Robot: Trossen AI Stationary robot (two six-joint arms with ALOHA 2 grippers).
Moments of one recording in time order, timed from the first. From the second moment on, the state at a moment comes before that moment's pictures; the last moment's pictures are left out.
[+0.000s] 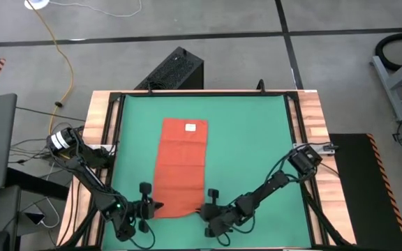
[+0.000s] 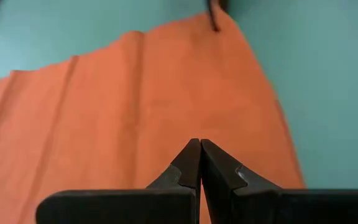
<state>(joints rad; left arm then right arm) -0.97 1.64 0.73 -0.08 -0.82 -0.51 0.59 2.18 1.31 0.09 0.53 0.48</state>
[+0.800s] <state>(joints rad) -0.95 1.64 0.66 -0.11 -0.68 -0.57 0.50 2.02 1.40 -0.19 0.36 0.86</state>
